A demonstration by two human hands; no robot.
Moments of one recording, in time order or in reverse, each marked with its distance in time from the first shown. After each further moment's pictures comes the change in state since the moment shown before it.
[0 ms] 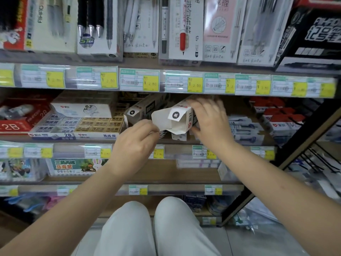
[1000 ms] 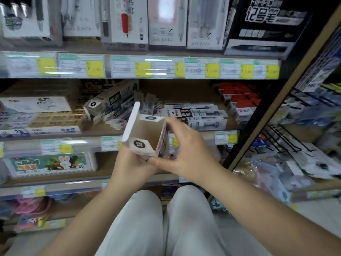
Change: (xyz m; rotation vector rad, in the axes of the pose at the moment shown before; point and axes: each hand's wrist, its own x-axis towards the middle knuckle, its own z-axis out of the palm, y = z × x) left_hand 0.014 0.120 0.015 -0.761 -0.252 -1.000; right_hand -0.074 -0.016 -0.079 0.722 -0.293 0.192
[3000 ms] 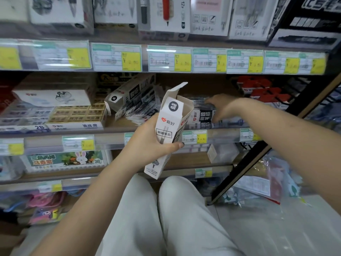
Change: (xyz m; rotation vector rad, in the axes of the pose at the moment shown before) left_hand 0.052 -0.010 -0.052 0.074 -0.265 0.108; right_hand 0.122 0.105 -0.030 -0.717 -0.605 0.503
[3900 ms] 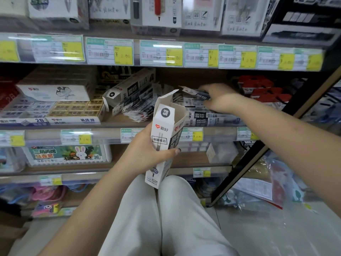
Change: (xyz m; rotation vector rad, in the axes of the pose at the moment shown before) left_hand -0.018 -0.010 0.024 -0.057 0.031 -0.100; right_hand -0.014 -0.009 -0.006 0.169 0.302 -0.074
